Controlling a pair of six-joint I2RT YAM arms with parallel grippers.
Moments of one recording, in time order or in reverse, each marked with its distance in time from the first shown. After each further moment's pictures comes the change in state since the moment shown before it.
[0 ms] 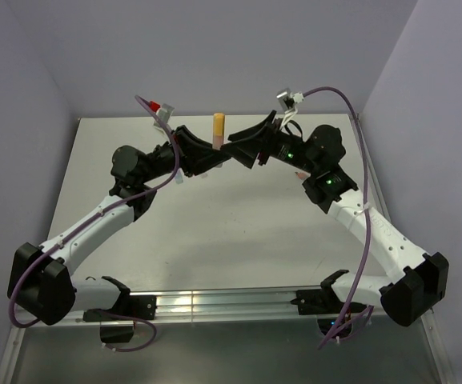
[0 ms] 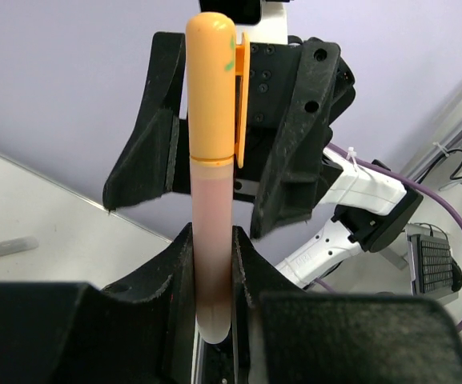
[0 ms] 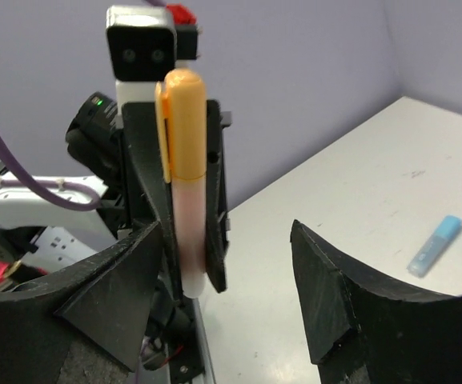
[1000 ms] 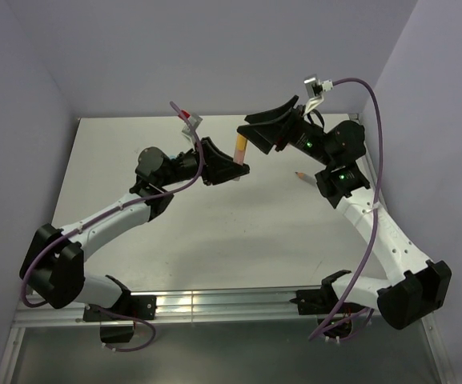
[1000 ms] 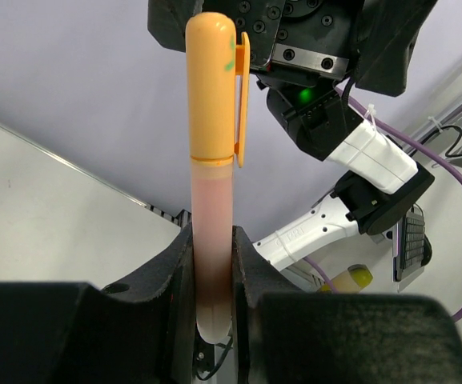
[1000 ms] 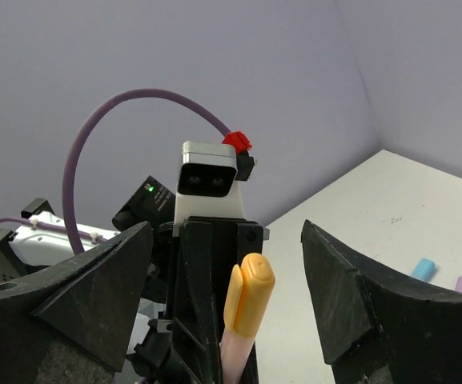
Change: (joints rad) left arm -0.104 0.118 0.000 0.010 0.009 -0.009; right arm -0.145 -0.027 0.033 0.104 -0.040 0.113
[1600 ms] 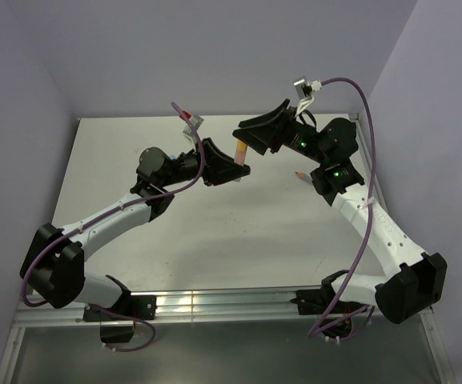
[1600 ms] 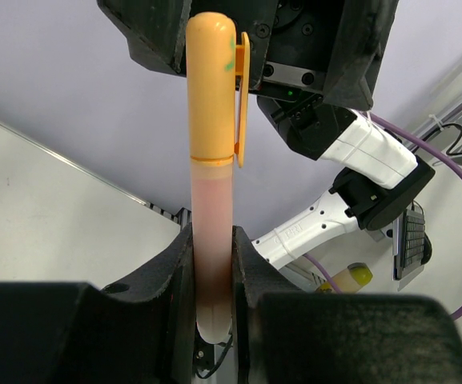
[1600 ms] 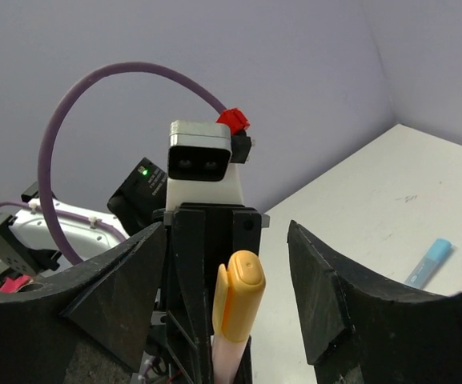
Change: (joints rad) left arm -0.008 0.005 0.000 -0.005 0.001 0.005; right arm 0.014 0.043 0.001 -0.010 -0.044 0.004
